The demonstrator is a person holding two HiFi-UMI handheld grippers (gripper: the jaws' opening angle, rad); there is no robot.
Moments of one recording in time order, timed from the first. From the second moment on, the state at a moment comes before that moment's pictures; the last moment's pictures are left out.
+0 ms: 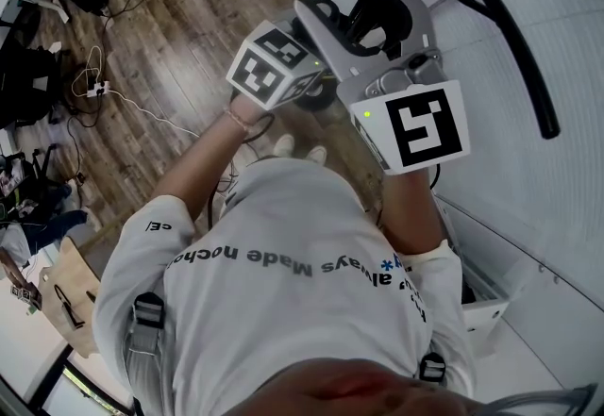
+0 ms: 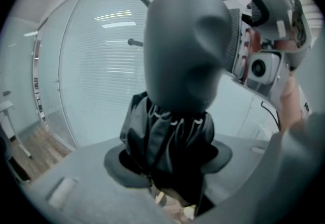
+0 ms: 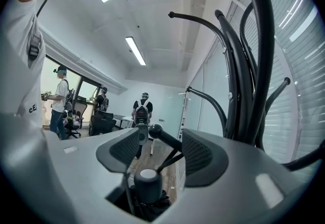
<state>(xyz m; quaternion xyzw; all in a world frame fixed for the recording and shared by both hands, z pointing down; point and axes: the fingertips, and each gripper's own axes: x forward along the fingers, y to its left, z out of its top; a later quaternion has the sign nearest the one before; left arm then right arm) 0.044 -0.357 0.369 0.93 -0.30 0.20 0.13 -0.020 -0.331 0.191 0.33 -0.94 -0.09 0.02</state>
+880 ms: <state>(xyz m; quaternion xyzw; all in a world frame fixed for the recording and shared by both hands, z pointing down) 0.052 -0.354 0.384 0.92 -0.29 0.21 0.14 0.078 -0.299 0.288 0.45 -0.89 0.00 0.09</state>
